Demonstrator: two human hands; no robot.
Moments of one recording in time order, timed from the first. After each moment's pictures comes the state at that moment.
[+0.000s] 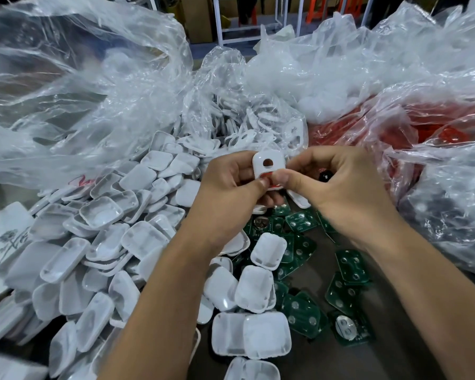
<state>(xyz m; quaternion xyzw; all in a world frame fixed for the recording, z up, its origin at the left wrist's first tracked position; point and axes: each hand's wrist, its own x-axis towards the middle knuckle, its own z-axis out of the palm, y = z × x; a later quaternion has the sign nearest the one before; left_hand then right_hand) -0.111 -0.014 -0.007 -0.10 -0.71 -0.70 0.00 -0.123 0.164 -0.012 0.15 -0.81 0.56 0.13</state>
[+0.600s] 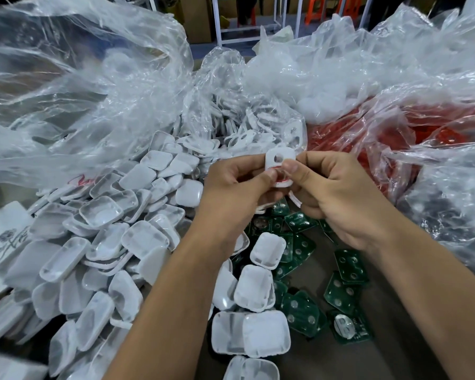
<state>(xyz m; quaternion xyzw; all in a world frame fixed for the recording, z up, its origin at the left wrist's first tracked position) -0.109 -0.003 -0.011 -0.03 -0.65 -0.76 -0.01 -0.128 0.166 -0.019 0.12 -0.67 0.73 -0.08</state>
